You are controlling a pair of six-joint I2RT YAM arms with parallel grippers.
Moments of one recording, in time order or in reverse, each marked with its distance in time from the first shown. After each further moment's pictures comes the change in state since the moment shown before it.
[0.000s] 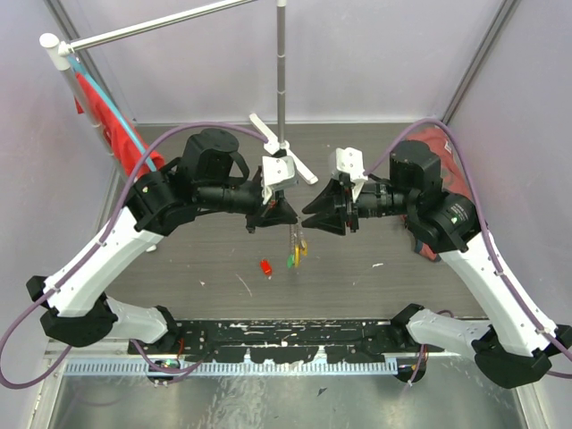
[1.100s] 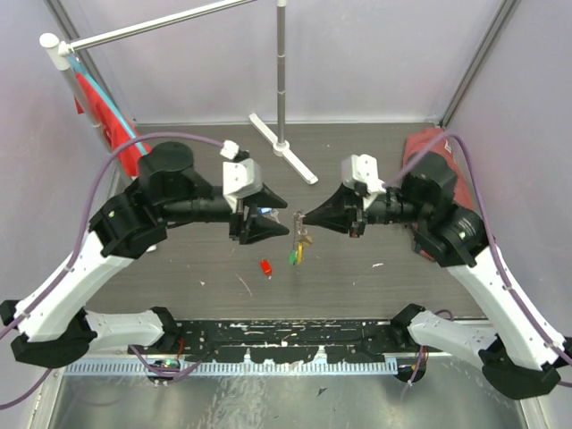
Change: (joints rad) left arm 0.000 -0.165 -0.146 0.190 0.043 -0.058; right arm 0.019 -0.055 -0.053 0.105 -0.013 0.041
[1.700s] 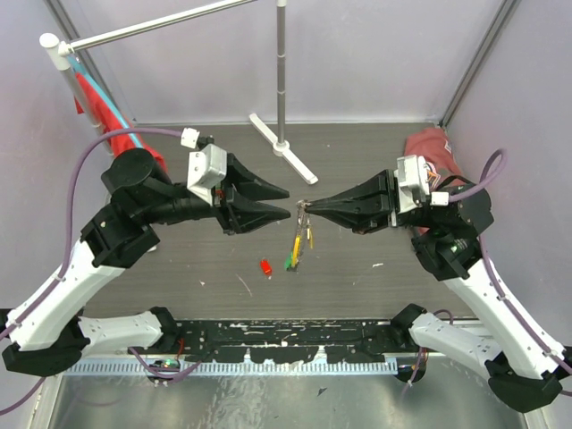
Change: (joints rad) left arm 0.000 -0.106 -0.101 0.385 0.033 -0.203; right arm 0.000 -0.140 -0.233 0.862 -0.049 0.422
